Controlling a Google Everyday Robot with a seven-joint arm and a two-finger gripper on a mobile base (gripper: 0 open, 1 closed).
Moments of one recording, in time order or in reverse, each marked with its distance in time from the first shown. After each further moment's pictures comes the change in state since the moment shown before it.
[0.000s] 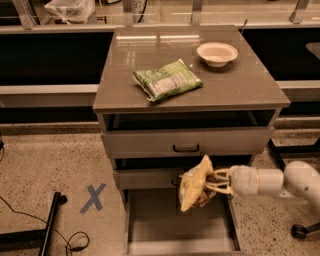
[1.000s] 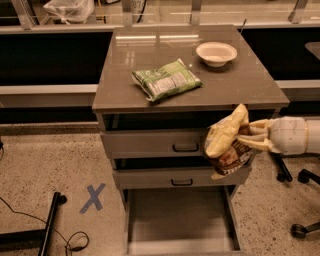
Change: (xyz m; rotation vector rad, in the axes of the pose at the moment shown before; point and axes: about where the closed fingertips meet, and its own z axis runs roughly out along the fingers) arm -0.089 -0.134 -0.099 0.091 0.134 0.190
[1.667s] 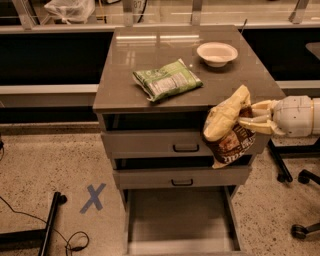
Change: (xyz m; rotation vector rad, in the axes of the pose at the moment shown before) arm -0.046 -0.034 -0.010 0.015 0.067 0.052
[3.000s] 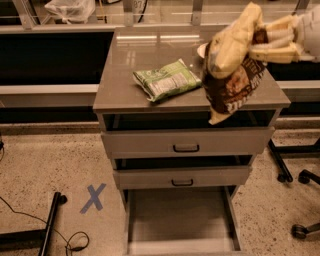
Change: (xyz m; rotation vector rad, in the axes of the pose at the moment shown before) arm -0.169 -0.074 -0.046 -0.083 -0.147 -0.226
